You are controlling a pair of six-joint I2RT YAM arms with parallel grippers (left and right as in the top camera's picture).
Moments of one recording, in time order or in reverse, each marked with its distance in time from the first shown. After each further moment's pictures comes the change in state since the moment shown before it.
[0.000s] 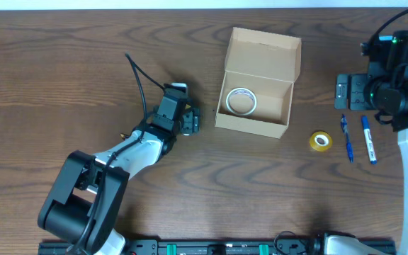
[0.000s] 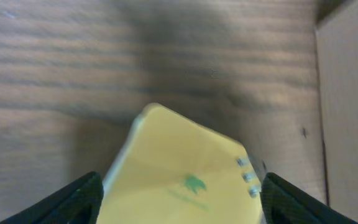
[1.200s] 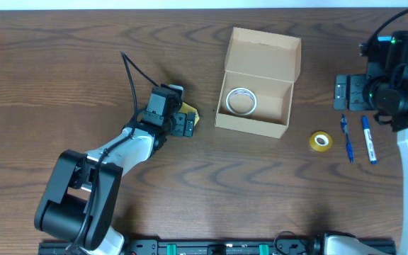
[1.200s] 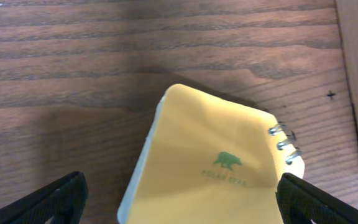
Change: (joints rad) left arm 0.087 0.000 0.002 -0.051 0.103 0.173; right arm 0.010 0.000 0.000 -0.003 -0.001 0.000
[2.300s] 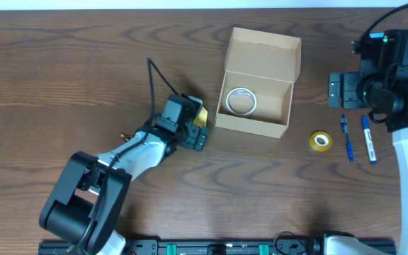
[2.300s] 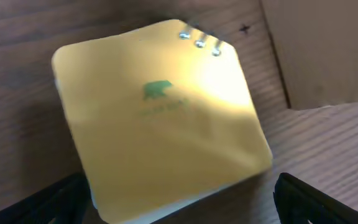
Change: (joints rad) left arm -0.119 0.000 0.000 -0.070 0.022 0.079; right arm 0.037 0.000 0.000 0.026 -0.002 0.000
